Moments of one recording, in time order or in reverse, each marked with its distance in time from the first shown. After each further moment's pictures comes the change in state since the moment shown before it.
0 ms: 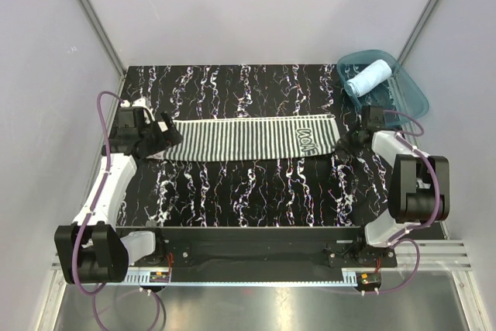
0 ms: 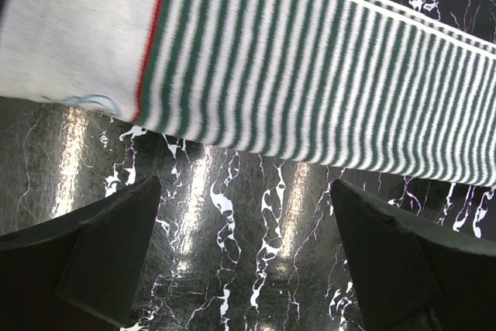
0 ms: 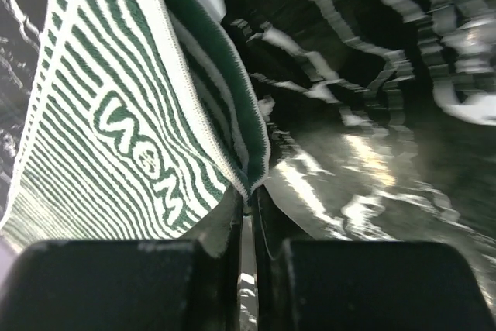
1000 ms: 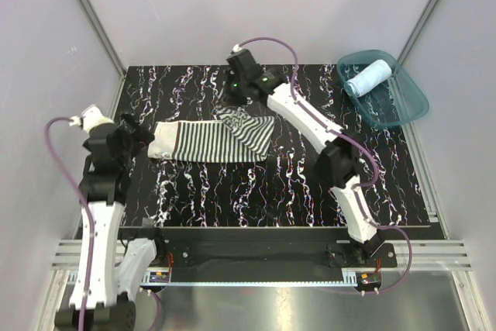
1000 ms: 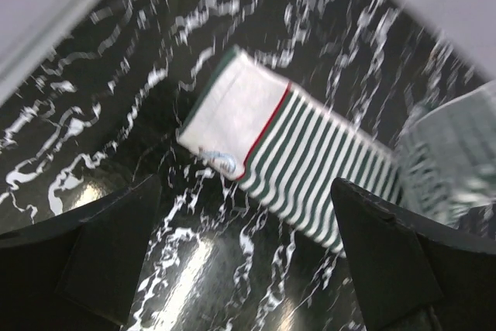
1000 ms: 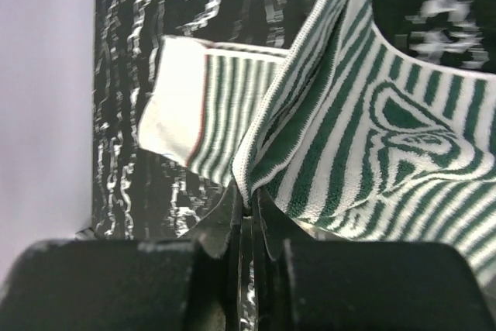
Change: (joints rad) left arm 0.035 -0.351 0.015 -0.081 -0.328 -0.119; right arm 0.759 0.620 1.393 -0.454 0.124 -0.100
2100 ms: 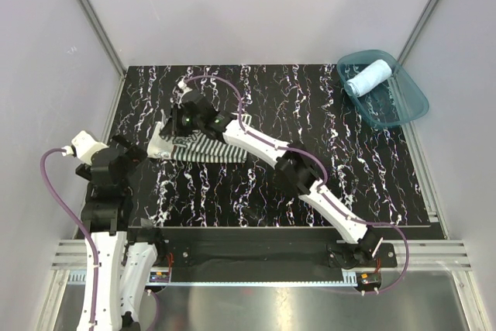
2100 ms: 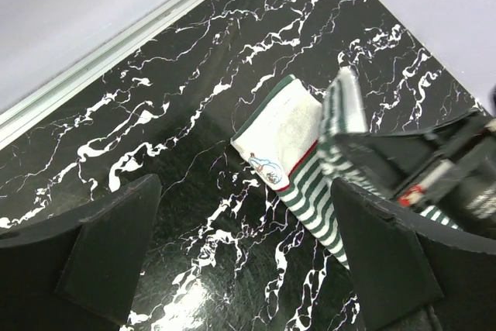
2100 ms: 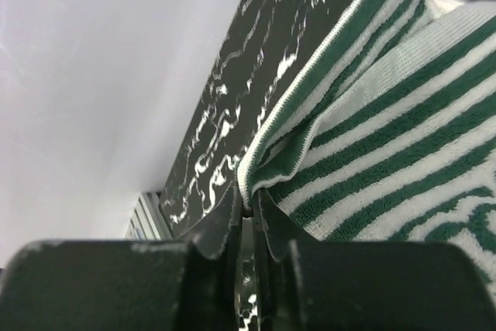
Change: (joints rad) left arm -0.014 -0.289 -0.141 -0.052 -0.240 -0.067; right arm 0.233 0.445 0.253 0.502 -0.208 0.104
